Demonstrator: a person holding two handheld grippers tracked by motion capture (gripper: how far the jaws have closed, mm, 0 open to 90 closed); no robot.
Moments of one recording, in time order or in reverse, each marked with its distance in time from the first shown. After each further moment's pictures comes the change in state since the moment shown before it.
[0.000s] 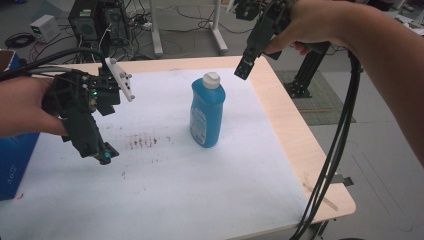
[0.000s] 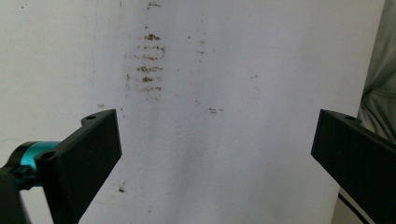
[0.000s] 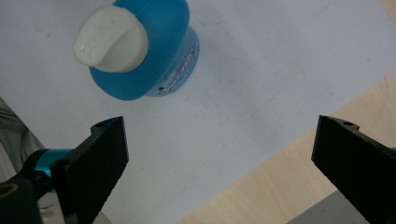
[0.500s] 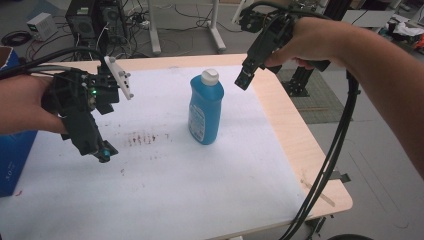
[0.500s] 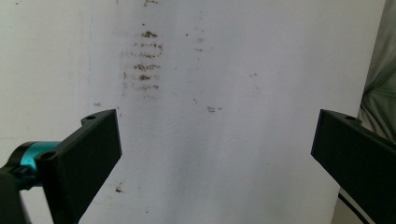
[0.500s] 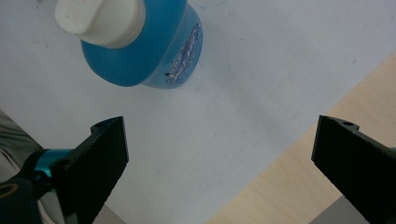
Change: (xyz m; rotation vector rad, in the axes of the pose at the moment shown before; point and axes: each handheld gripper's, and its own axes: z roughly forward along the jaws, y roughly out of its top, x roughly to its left) left arm -0.002 -0.003 0.004 0.000 -0.003 -0.003; right arm 0.012 -0.022 0.015 -0.025 0.002 0.152
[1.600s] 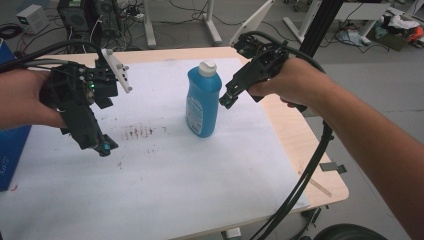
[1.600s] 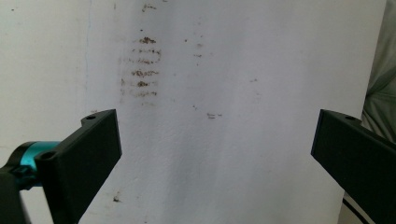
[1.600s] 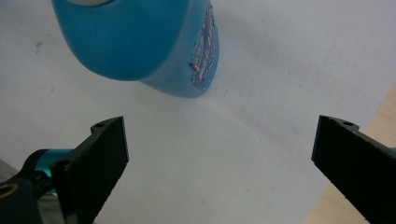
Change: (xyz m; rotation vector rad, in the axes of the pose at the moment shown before) left arm 0.001 0.000 0.007 -0.022 -0.010 0.007; right arm 0.029 -0.034 0.047 -0.118 0.001 0.259
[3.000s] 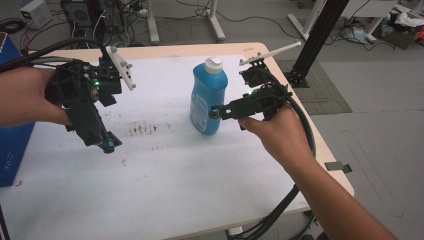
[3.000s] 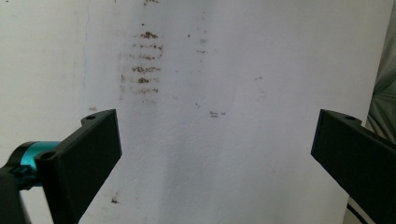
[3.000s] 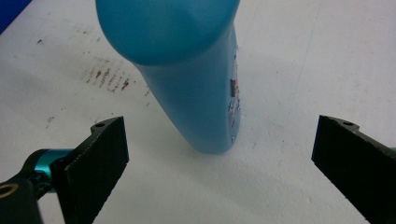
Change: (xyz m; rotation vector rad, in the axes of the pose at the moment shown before) left arm 0.006 -0.005 0.005 0.000 -0.009 -0.013; right arm 0.029 -0.050 0.041 -0.436 -0.016 0.082
